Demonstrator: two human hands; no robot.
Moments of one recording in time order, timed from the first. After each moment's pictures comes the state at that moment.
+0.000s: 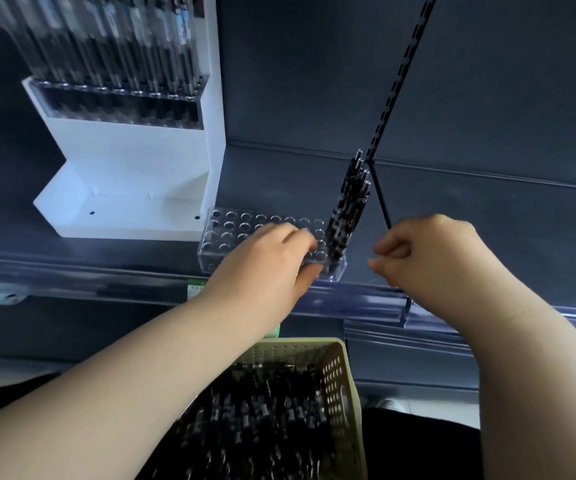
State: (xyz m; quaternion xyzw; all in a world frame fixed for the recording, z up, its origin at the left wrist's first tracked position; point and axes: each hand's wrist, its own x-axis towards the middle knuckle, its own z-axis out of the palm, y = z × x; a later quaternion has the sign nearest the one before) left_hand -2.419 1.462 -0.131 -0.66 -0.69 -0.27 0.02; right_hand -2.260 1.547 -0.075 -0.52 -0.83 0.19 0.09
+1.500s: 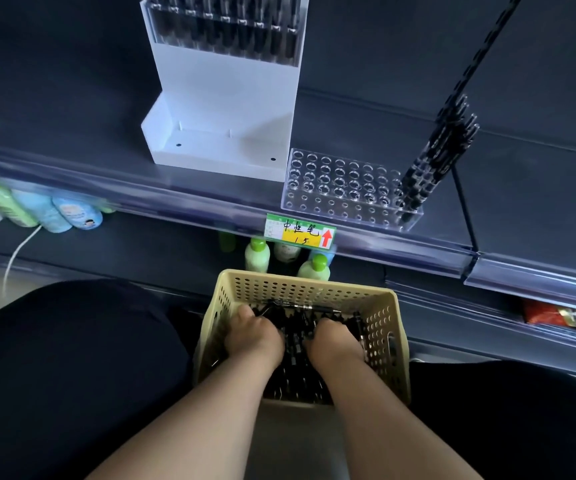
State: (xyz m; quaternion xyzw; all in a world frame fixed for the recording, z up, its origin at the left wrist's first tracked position) left_hand -2.428 1.371 -0.322 -0.28 -0.90 -0.02 -0.32; right_hand -2.330 1.433 -0.300 -0.57 -0.75 0.25 -0.21
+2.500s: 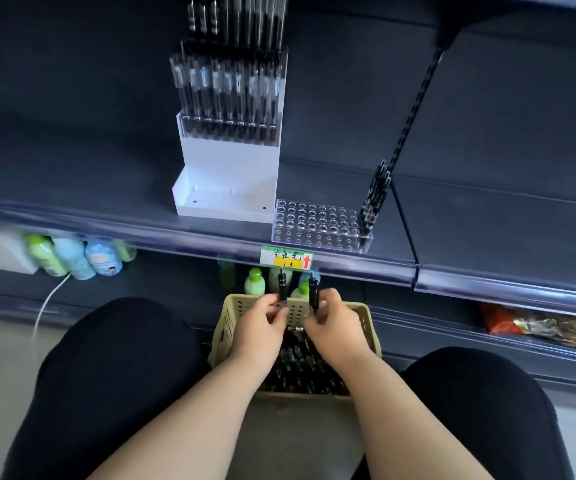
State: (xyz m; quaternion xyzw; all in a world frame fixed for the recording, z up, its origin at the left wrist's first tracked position) left_hand -2.409 1.339 -0.238 -0.30 -0.81 -0.45 -0.23; right_hand -2.299 1.407 -0.208 -0.48 -0.79 0.35 0.15
